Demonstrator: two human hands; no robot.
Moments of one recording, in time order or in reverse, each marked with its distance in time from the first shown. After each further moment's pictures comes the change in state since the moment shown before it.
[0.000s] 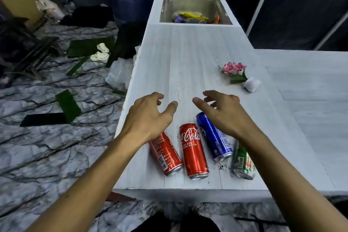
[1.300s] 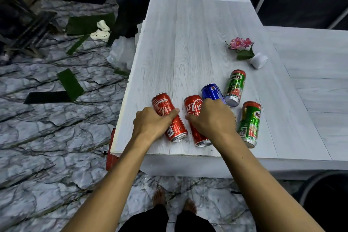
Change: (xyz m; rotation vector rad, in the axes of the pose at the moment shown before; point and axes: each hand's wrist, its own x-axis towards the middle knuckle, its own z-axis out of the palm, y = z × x) left_hand -0.048 -0.057 0.055 -0.147 -0.121 -0.432; right_hand -0.051 -0.011 0.081 -0.446 0.019 0.229
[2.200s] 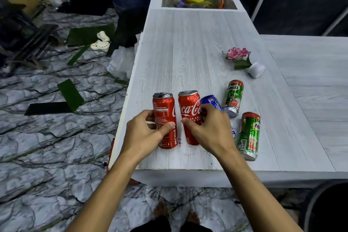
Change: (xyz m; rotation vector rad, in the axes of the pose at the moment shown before) left_hand -0.010 -0.003 -0.024 -0.257 0.041 0.241; right_hand 0.002 0.010 -0.001 0.605 0.078 -0.067
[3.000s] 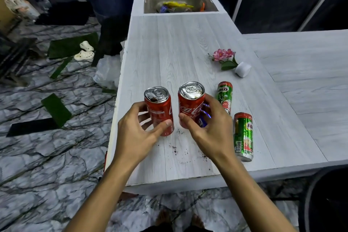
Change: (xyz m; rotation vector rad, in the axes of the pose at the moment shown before) left_hand 0.021 0.014 0.000 -0.116 0.024 0.270; right_hand 0.001 0.004 -0.005 0.285 0.277 -0.188
